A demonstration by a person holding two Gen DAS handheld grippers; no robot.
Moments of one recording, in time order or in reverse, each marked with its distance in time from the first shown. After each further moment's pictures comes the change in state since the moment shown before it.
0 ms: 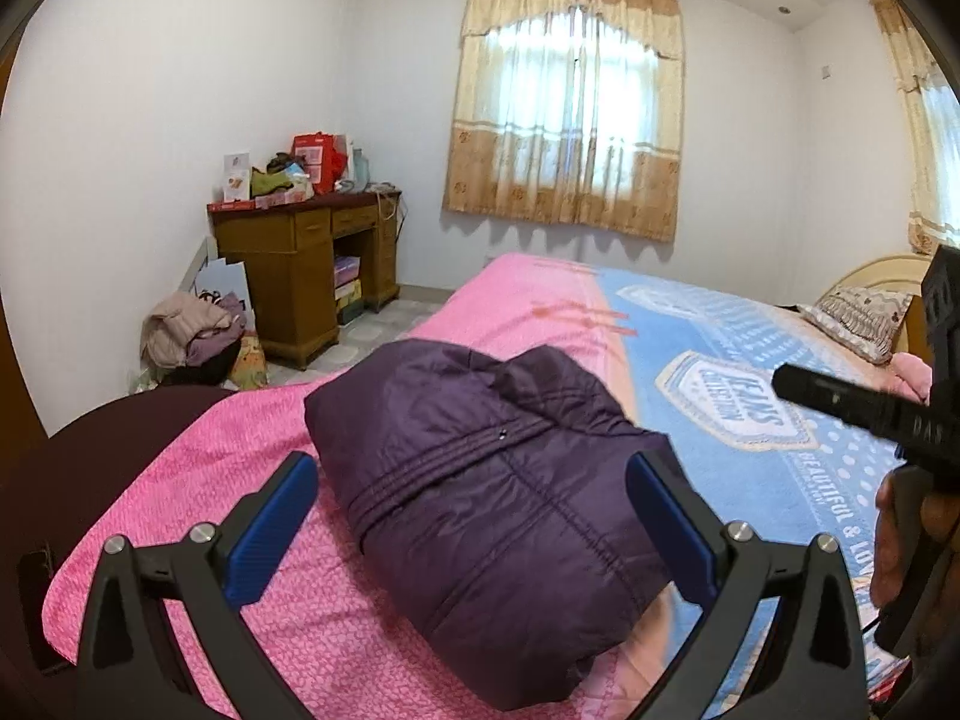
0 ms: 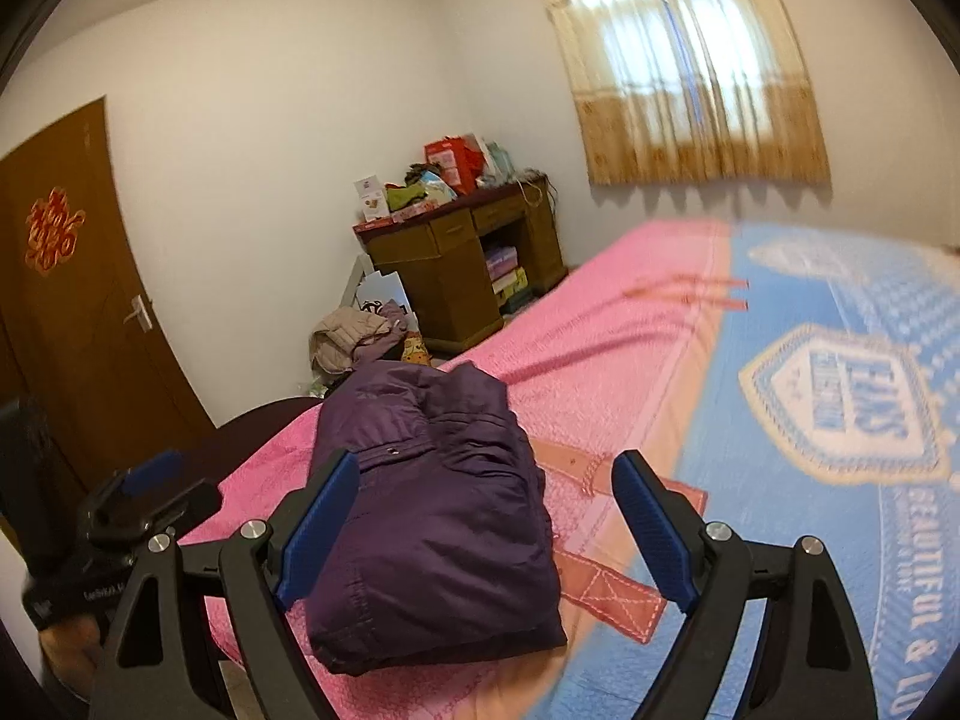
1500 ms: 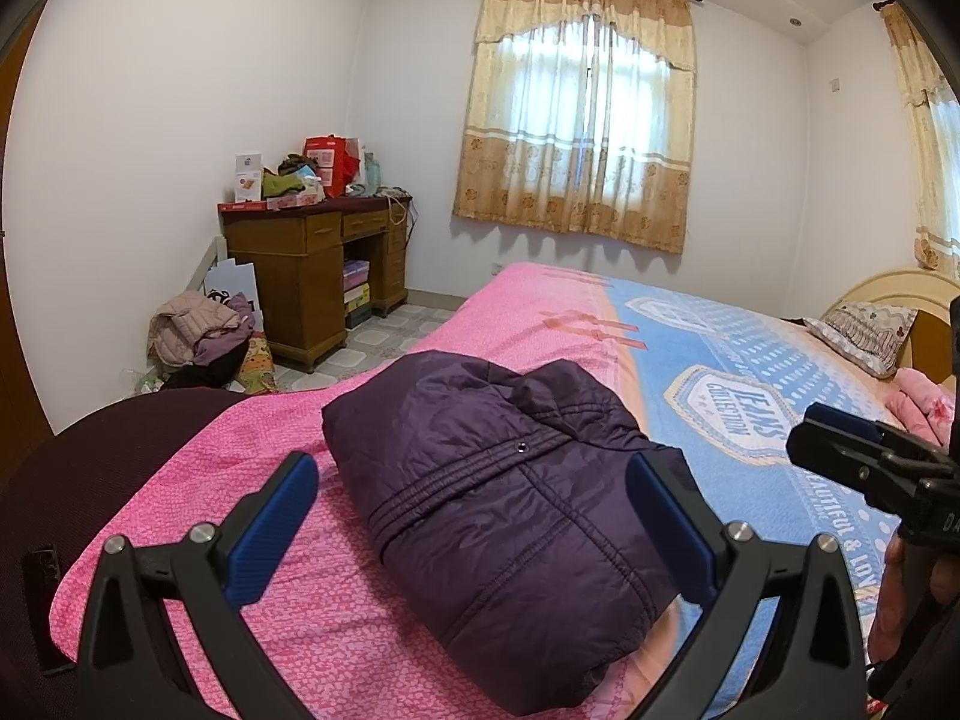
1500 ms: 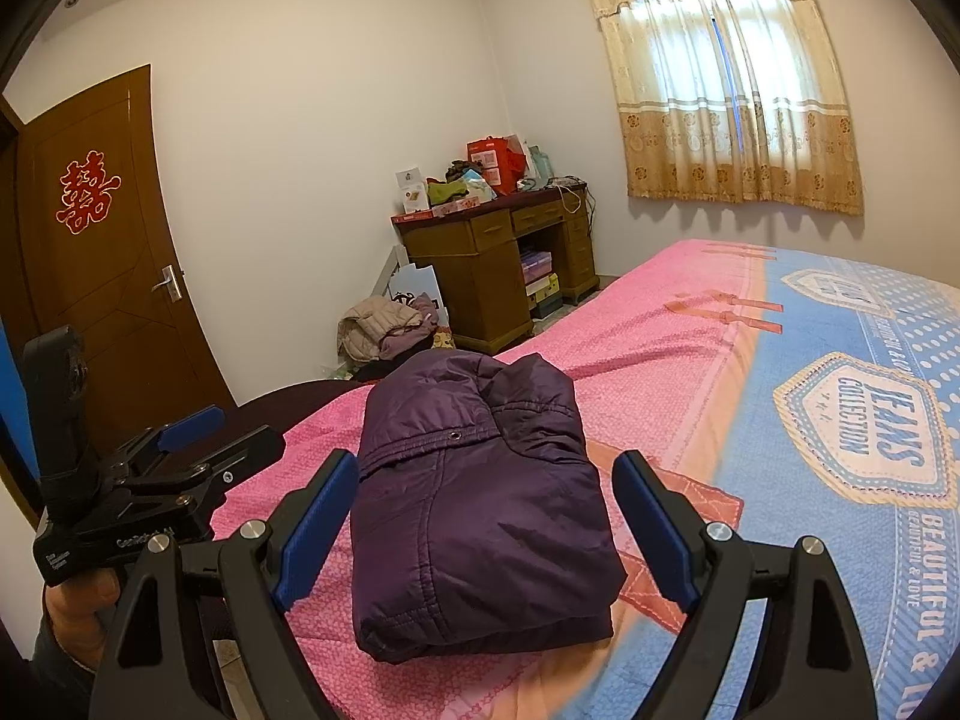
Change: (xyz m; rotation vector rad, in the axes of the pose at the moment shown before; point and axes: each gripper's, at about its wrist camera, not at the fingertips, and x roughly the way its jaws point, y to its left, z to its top) left arm -0.001 0.016 0.003 -0.031 -0.017 0.022; right arm -0.007 0.045 -0.009 -0.075 0.001 0.050
